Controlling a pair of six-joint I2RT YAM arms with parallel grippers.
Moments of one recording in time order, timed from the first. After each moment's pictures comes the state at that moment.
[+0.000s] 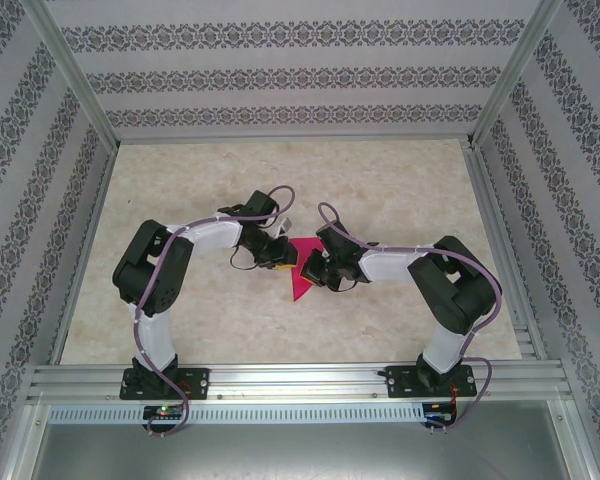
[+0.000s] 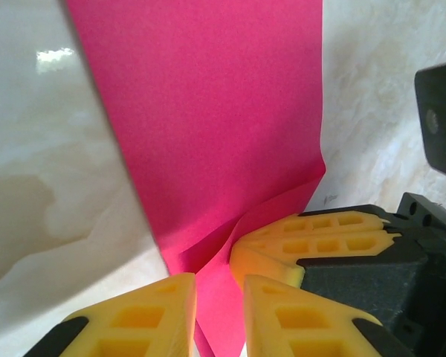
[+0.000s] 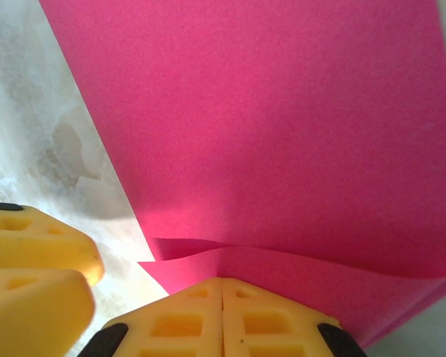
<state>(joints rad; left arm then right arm) -0.53 1.92 1.19 -0.49 0.62 -0.54 0.67 1.75 0.81 -0.06 -0.34 1.07</state>
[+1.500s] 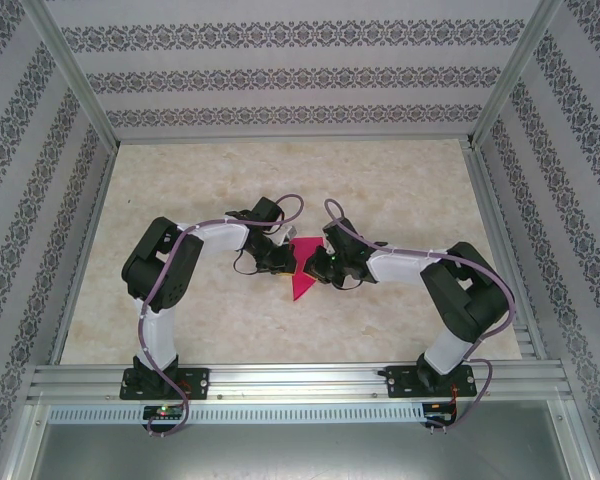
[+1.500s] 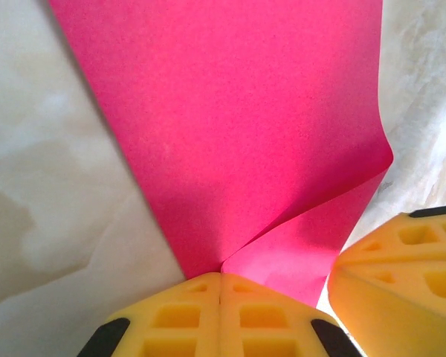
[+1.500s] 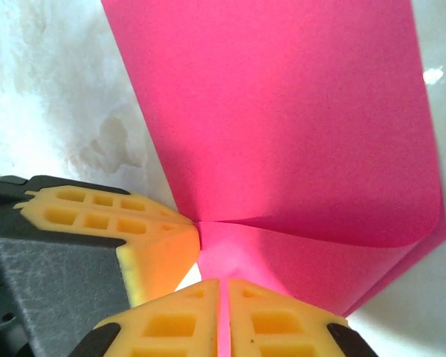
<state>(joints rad) -0.55 1.97 1.19 -0.49 0.59 -0.45 0.63 1.67 0.79 -0.07 -0.37 1.02</state>
